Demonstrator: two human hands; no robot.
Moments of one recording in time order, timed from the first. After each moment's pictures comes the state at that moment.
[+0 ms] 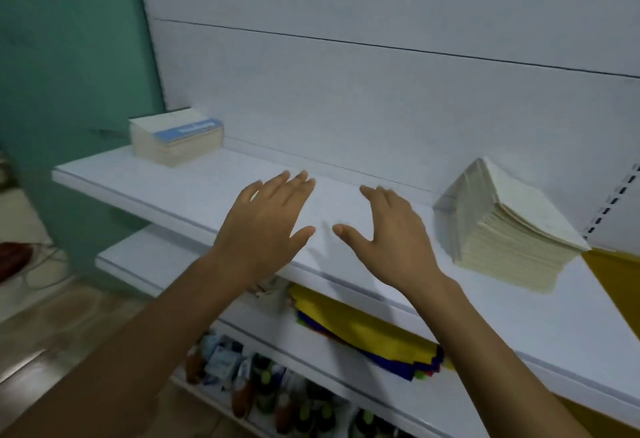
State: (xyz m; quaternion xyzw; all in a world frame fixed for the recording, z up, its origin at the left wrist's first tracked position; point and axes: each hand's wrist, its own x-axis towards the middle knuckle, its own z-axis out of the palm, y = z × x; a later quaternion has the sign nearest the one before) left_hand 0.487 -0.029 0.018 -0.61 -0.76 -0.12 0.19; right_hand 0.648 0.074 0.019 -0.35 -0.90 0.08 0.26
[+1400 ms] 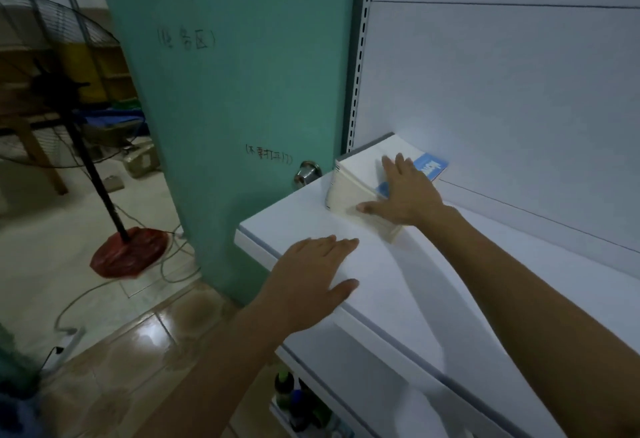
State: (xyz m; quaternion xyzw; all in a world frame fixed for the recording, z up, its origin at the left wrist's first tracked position) left_hand 0.004 -0.070 -0.063 -0.56 -0.81 -0.17 0.04; right_hand 0.039 0.150 -0.007 -0.26 -0.96 0.03 0.07
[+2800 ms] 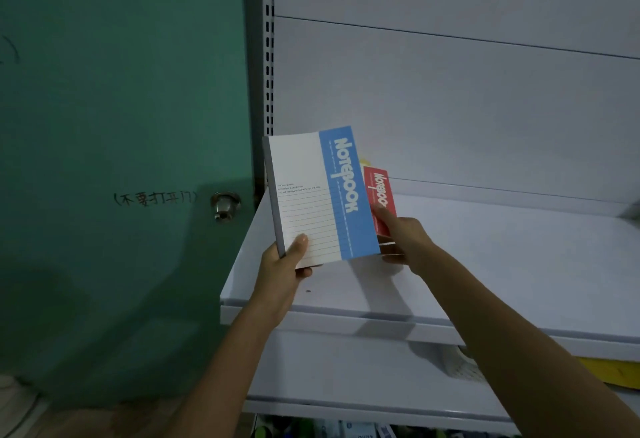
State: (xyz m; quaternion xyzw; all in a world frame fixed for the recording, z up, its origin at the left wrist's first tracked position) left_hand -0.127 -0.035 -0.080 -0.31 -0.44 -0.68 -0.49; right_hand 0.046 0.073 -0.039 -0.60 -0.52 0.51 0.35
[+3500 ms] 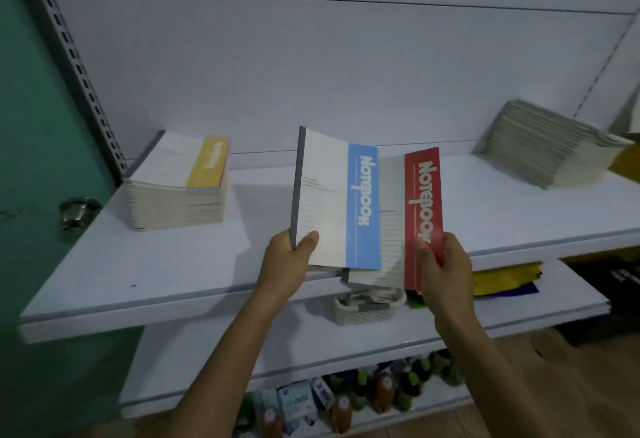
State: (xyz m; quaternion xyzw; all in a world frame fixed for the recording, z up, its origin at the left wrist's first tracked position) left_hand 0.100 -0.011 -0.077 -0.54 -0.54 -0.52 -0.39; right_hand 0.309 -0.032 -0.081 -0.59 -0.47 0.29 0.58
